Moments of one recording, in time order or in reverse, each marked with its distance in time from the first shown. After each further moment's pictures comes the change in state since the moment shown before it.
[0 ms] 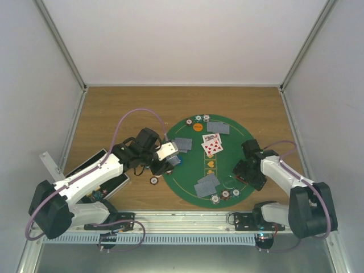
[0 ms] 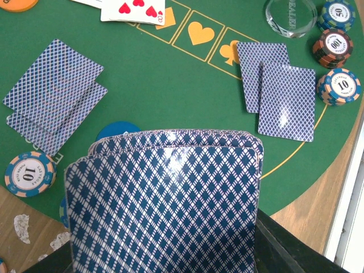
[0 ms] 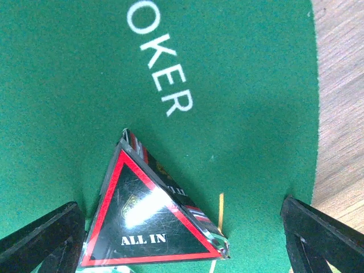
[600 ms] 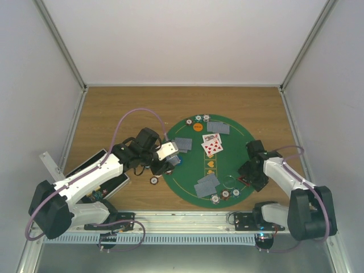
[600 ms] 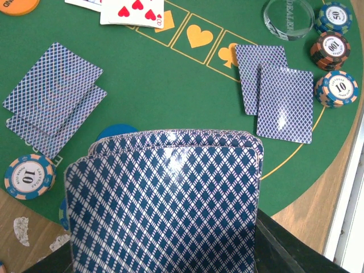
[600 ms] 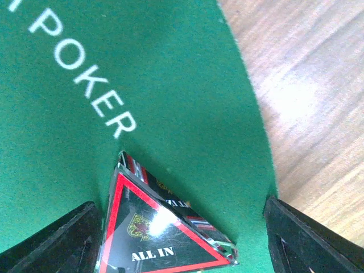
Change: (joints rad) left arm 0.000 -0.002 0.000 0.005 0.006 0.000; right arm -0.061 -0.019 -0.012 -0.011 0.006 0.116
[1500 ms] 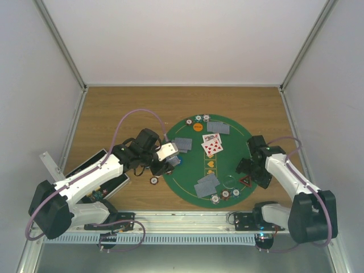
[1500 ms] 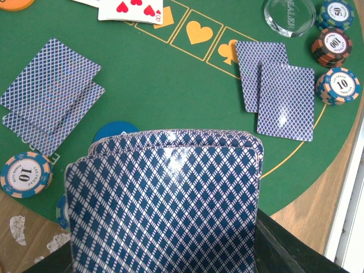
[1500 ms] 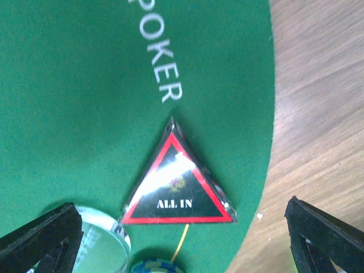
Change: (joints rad) left arm 0.000 -0.001 -0.013 0.009 0.000 0.000; right arm -0.002 -0.034 0.101 -0.137 -0.016 -0.264
